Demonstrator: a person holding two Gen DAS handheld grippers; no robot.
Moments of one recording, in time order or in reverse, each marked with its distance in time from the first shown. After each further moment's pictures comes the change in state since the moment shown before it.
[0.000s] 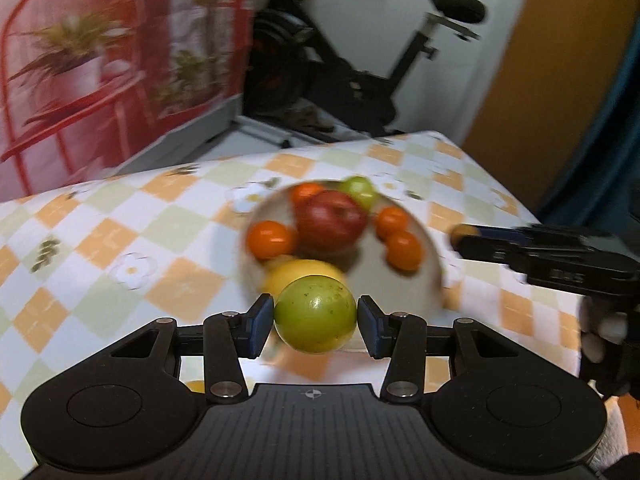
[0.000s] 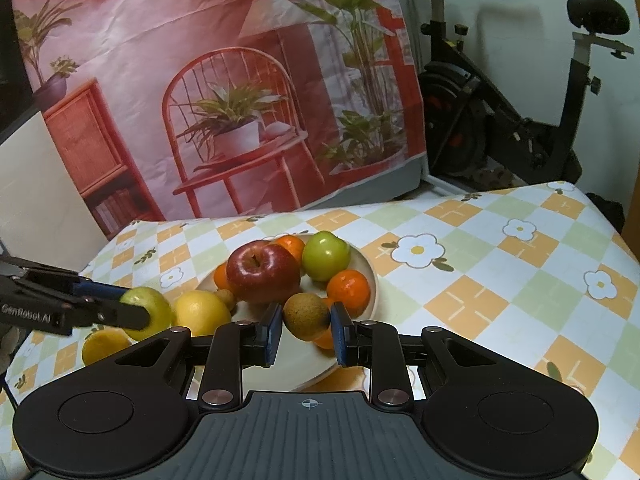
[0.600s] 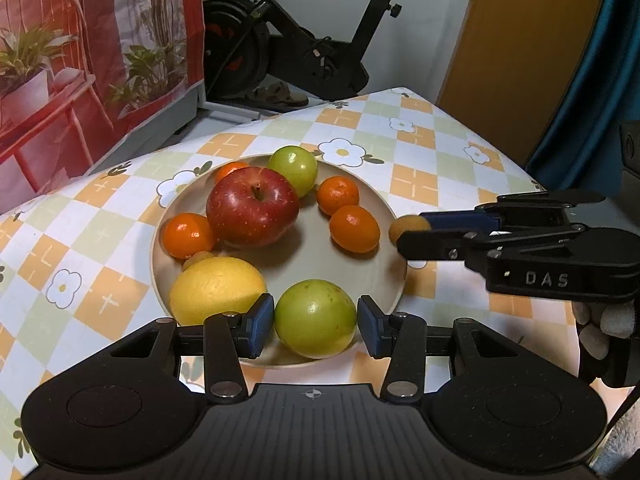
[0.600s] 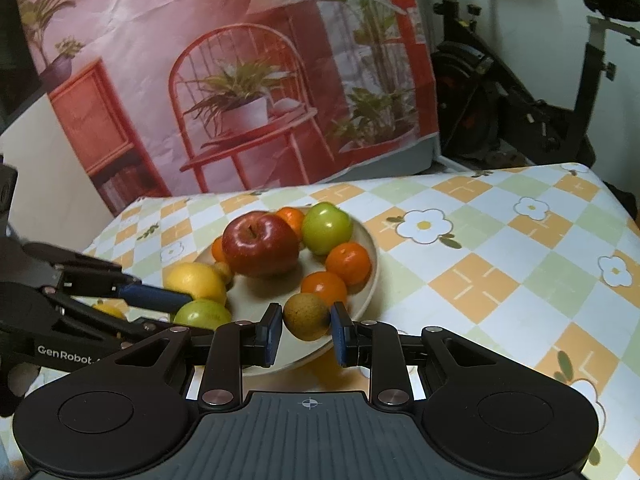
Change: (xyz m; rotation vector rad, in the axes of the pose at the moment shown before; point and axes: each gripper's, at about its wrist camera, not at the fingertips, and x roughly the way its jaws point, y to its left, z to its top) left arm 0.048 -0.046 -0.004 0.105 0.077 0.004; right arm 0.014 -0.009 -0.007 -0.017 0.069 0.038
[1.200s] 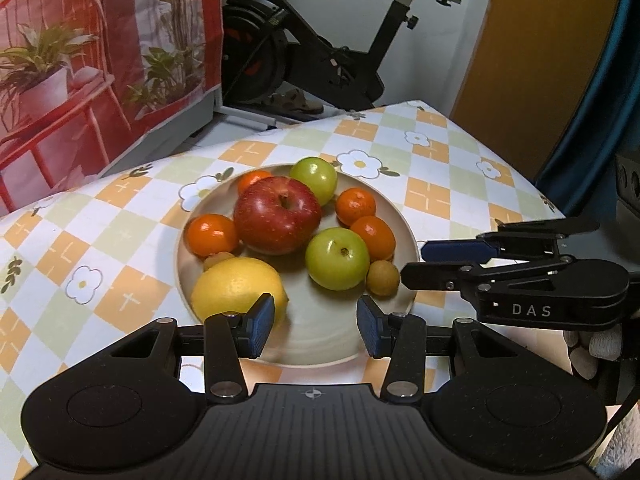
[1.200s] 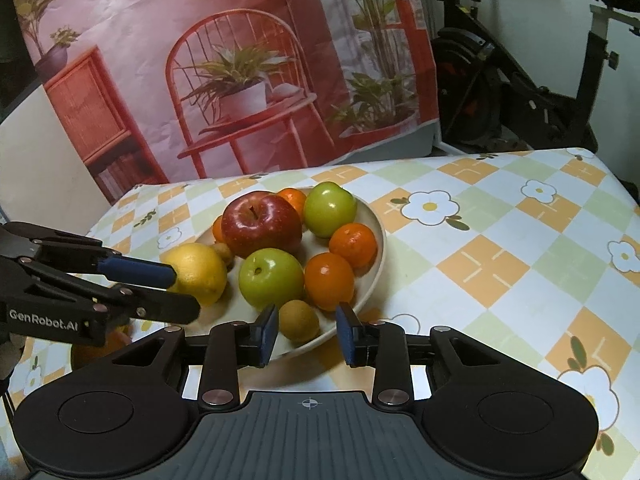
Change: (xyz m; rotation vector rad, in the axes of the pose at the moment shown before) left arm -0.016 0.006 0.001 -0.041 -0.027 0.037; right arm 0.007 0.003 -0.006 0.014 0.035 -0.004
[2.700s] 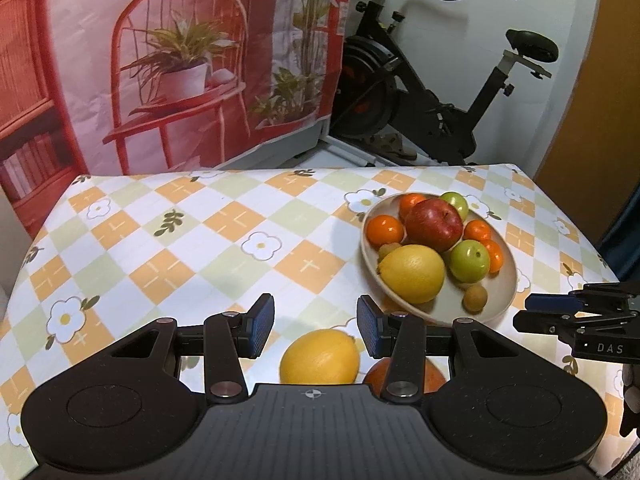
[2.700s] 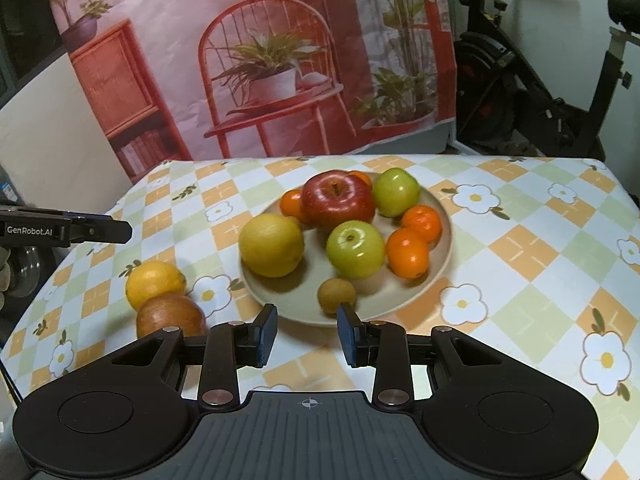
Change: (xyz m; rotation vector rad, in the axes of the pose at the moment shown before) left arm -0.090 0.078 -0.045 -0.209 -0.116 0.206; right arm -0.020 0.069 -0.014 -0.065 0.044 -0.005
